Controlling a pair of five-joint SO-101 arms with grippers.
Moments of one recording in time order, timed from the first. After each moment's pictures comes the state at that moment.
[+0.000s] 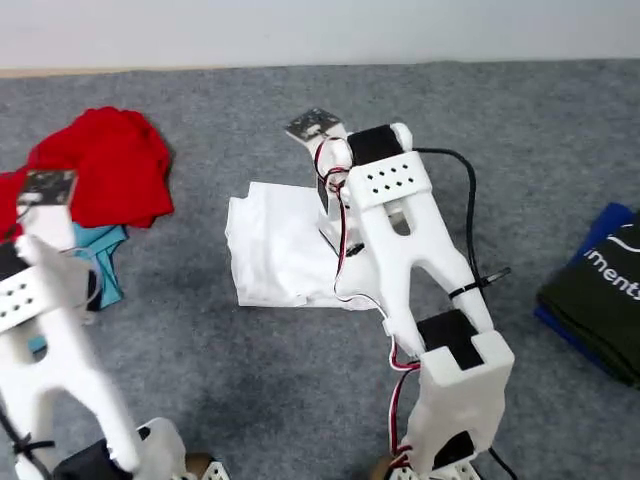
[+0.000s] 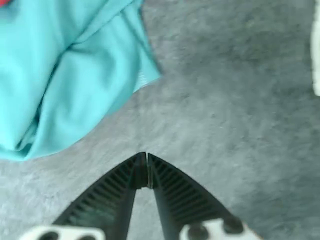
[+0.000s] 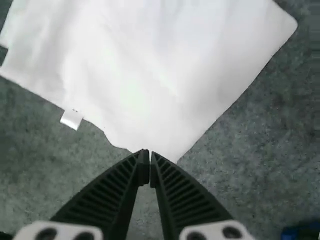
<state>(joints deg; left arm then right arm) -32.4 -22.6 26.0 90.1 -19.9 -23.8 19.9 -23.3 97.6 14.6</state>
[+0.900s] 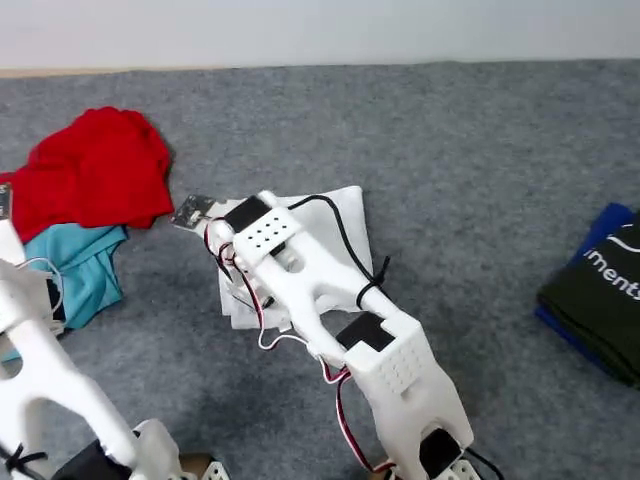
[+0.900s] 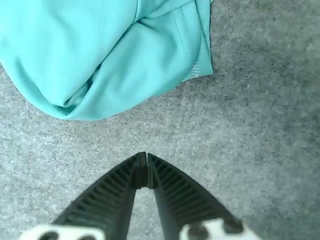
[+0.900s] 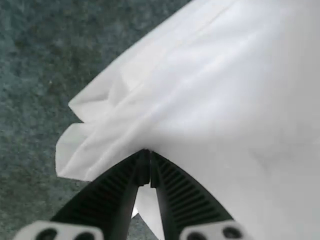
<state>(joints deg) -44.8 -22.6 24.9 89.4 -17.7 -44.3 37.5 -24.4 84.7 16.7</state>
